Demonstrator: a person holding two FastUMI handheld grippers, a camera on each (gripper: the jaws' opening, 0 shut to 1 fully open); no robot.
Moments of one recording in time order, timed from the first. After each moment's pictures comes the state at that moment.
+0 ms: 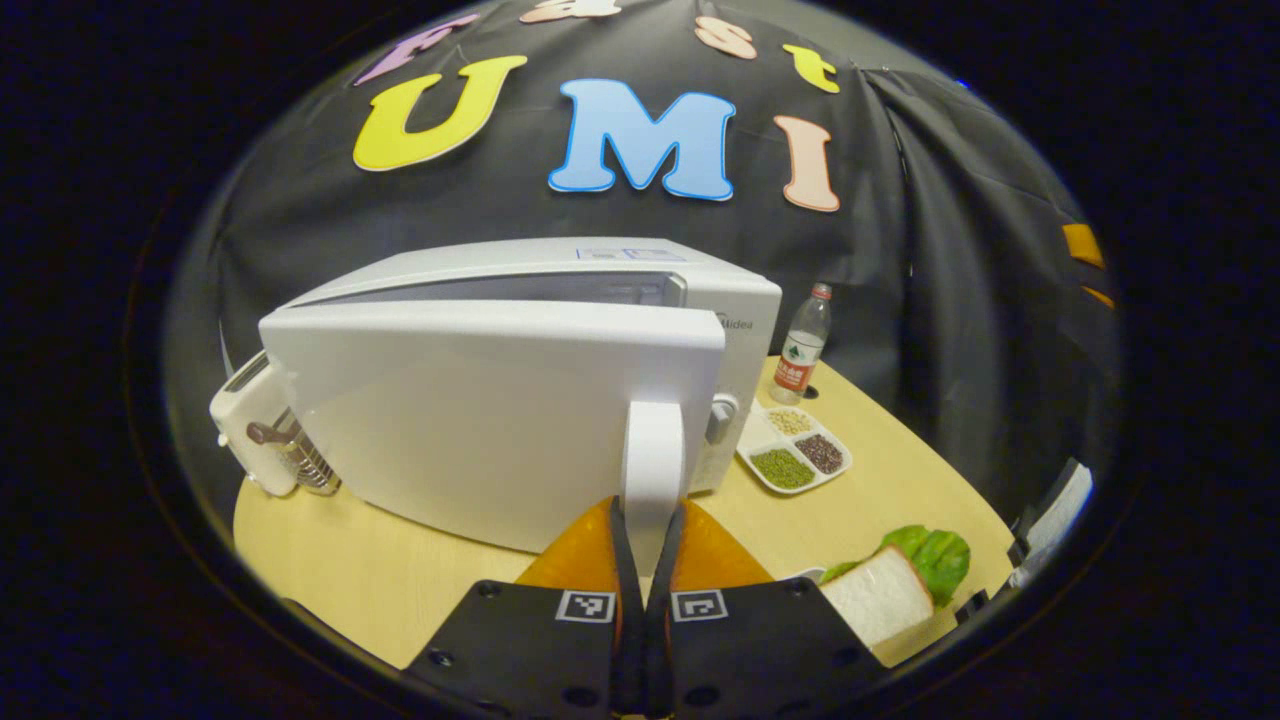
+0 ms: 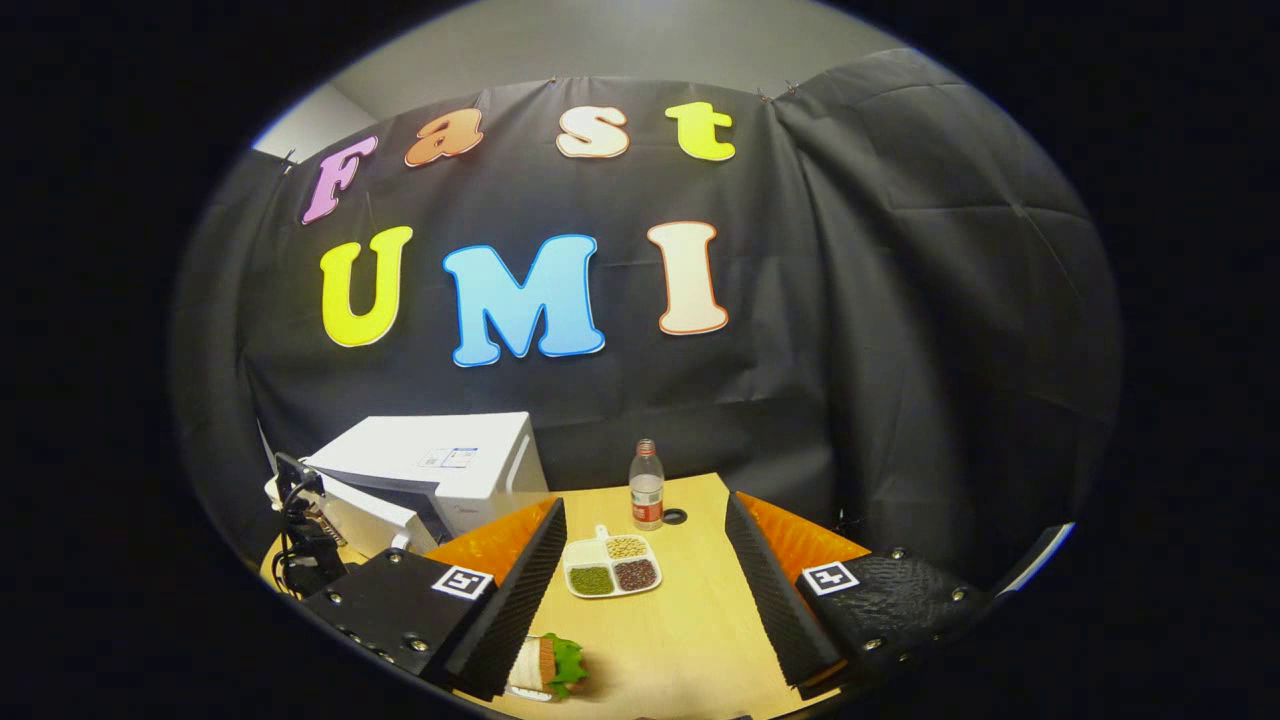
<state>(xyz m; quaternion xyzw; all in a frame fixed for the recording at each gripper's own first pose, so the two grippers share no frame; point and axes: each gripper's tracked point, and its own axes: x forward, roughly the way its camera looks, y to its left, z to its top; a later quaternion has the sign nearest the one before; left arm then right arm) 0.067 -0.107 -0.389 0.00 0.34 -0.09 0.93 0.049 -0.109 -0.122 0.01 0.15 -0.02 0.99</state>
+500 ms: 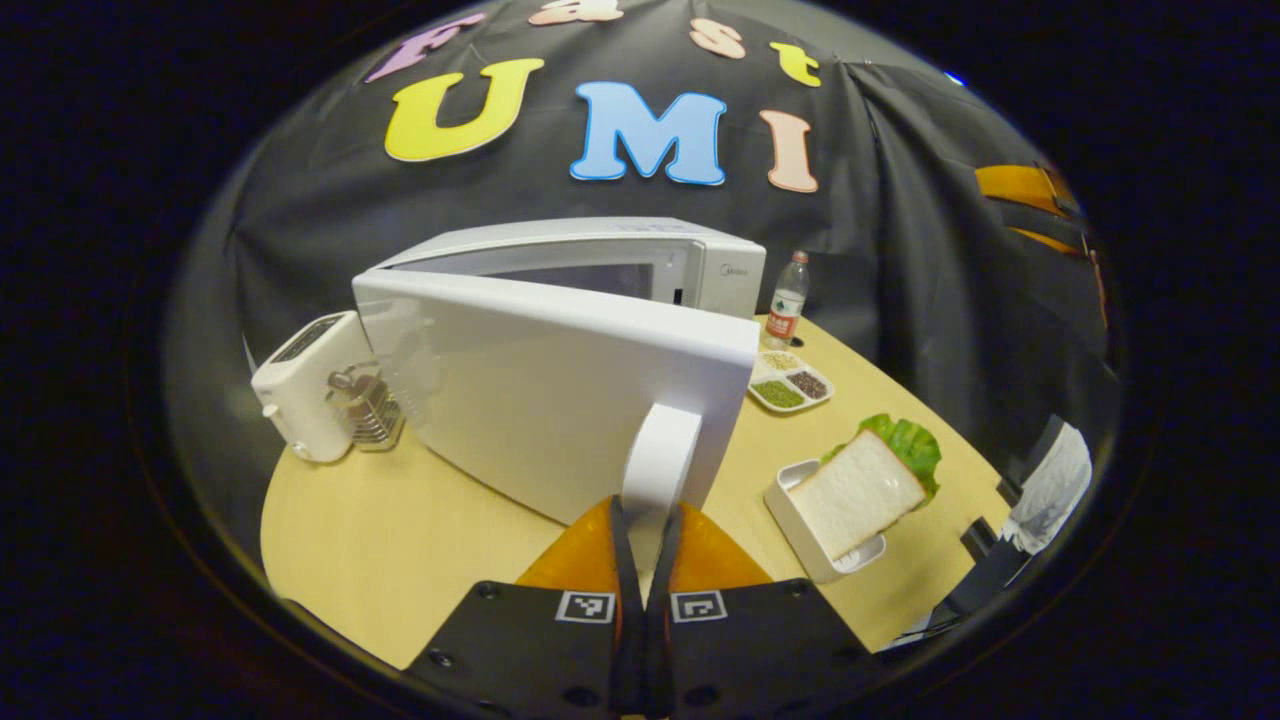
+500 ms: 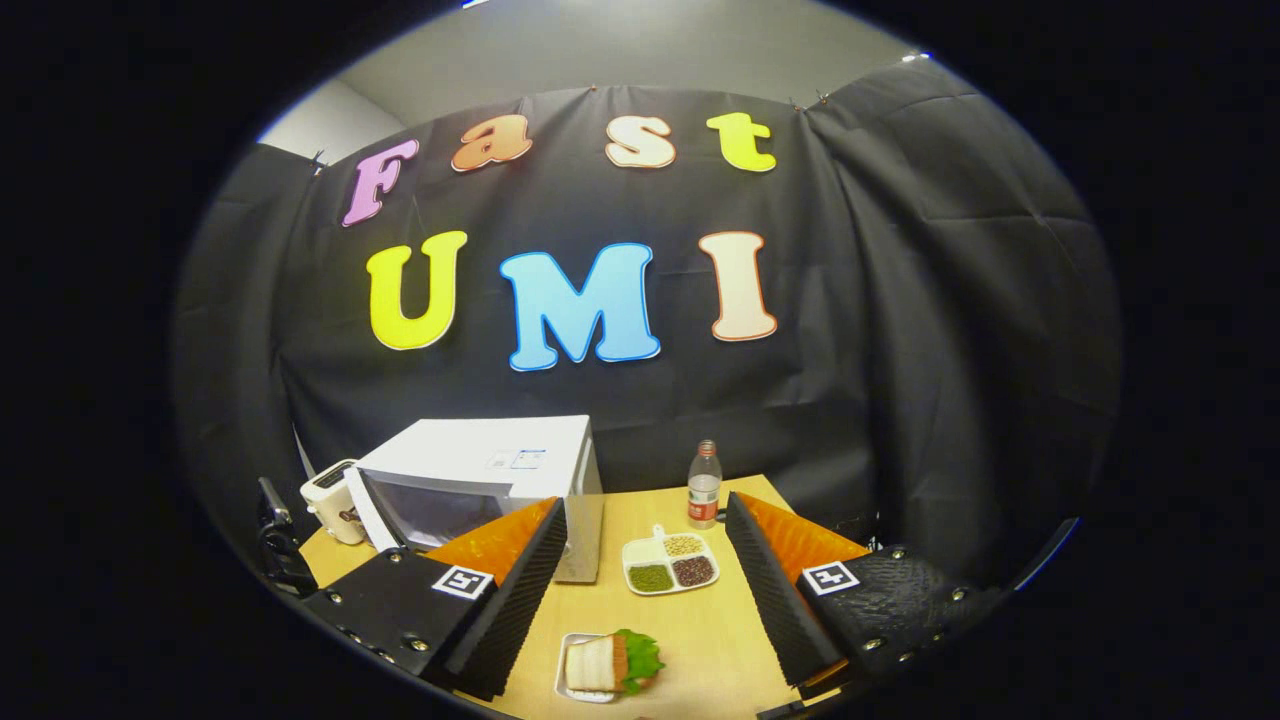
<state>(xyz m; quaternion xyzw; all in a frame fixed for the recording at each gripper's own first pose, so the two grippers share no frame) -0.050 -0.030 -0.366 0.02 0.37 -0.10 0.92 0.020 -0.029 -0.118 0.01 0.14 0.02 0.99</state>
